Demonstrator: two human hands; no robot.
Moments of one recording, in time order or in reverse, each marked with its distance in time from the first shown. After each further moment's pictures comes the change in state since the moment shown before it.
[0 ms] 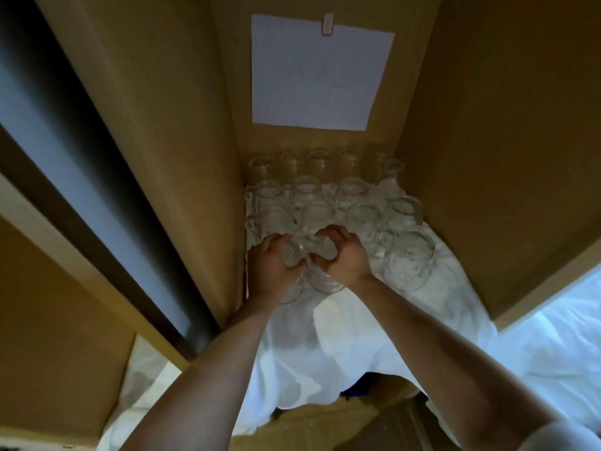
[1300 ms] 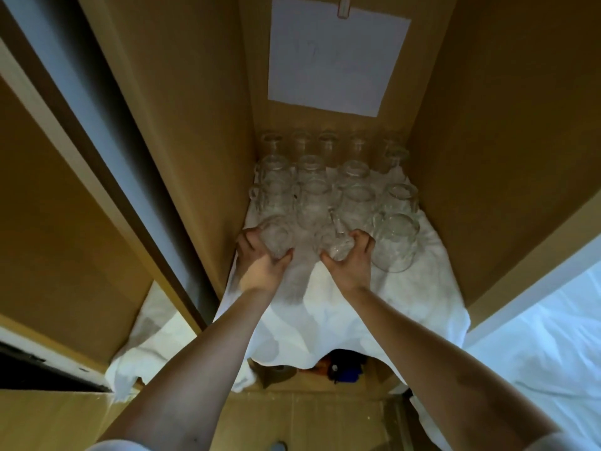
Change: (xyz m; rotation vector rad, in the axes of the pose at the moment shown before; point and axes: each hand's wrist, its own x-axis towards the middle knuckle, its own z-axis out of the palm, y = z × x) left_hand -0.079 0.041 0.003 0.092 0.120 -0.366; right_hand -0.077 0.015 -0.015 0.378 0.142 0.396
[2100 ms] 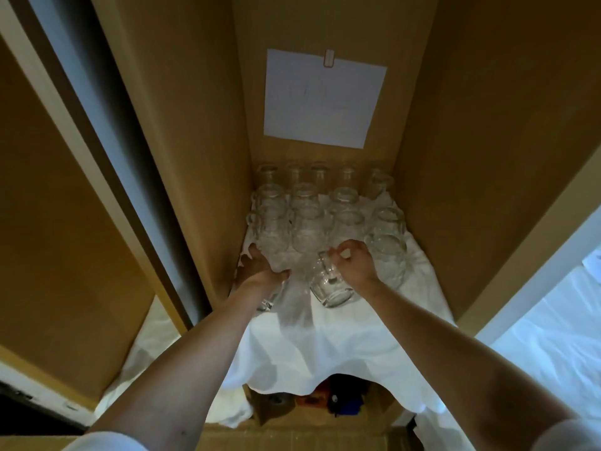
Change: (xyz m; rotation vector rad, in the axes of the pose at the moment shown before) left_hand 0.032 0.017 -0.014 0.151 -0.428 -0.266; right_hand 0.038 -0.018 -0.033 -0.114 -0.225 0.049
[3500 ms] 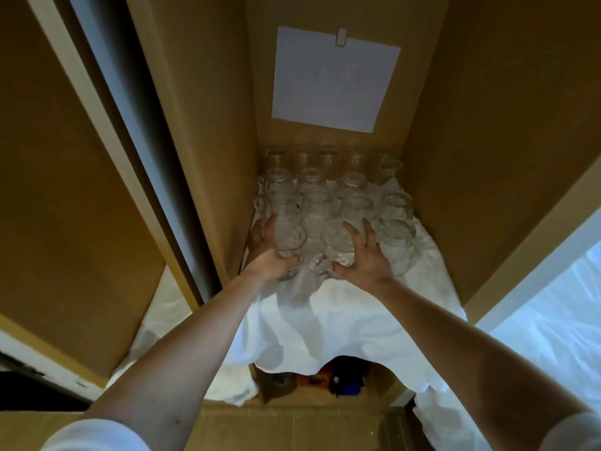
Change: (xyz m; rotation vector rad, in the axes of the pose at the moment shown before) left_hand -0.003 -0.021 -0.007 -0.159 0.071 0.406; right_hand -0.027 0.013 -0.003 -0.456 -0.105 -0.206
